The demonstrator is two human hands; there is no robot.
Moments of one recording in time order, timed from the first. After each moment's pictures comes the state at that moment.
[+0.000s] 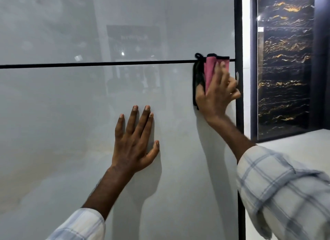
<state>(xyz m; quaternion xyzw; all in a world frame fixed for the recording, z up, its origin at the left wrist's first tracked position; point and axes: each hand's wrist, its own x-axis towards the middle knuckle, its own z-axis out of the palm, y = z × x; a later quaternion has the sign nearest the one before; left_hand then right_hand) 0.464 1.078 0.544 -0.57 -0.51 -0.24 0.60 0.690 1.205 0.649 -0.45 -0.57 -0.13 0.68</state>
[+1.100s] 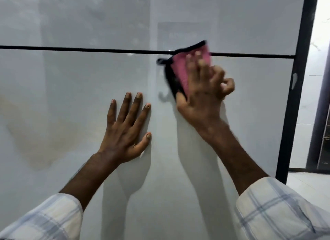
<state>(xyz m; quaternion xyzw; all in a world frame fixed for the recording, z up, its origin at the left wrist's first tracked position) 0.426 1.037 0.555 -0.52 -0.58 -0.20 0.59 0.618 1.163 0.650 -0.25 -0.67 -0.29 0.63</state>
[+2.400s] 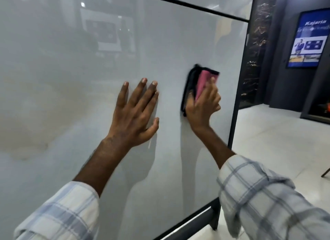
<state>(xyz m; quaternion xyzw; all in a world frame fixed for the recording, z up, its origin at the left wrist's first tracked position) 0.387 1.016 0.498 -0.66 -0.45 -0.26 0.55 0.586 1.117 0.504 -0.48 -0.56 -0.05 0.68</state>
